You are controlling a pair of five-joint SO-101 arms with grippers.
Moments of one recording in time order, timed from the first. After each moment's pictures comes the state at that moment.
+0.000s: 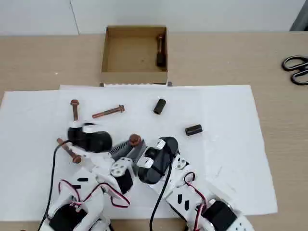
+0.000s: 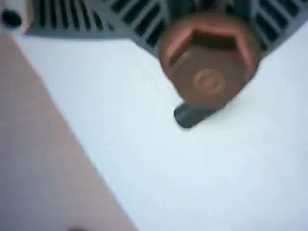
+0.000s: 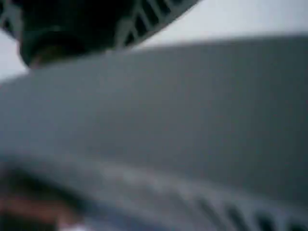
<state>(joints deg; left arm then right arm) 34.5 -103.7 77.6 59.5 32.2 -48.6 -101.9 82.4 50.5 5.7</state>
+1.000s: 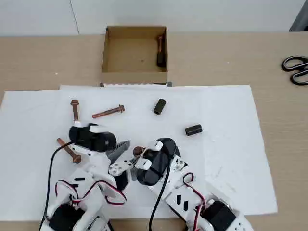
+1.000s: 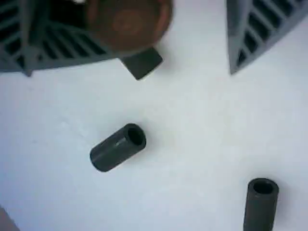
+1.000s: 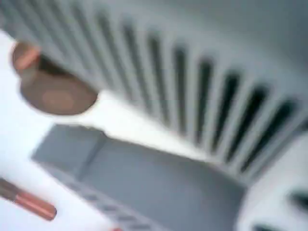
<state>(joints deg) 27.6 -103.7 77.9 65.2 24.7 -48.8 -101.9 82.5 50.6 5.7</state>
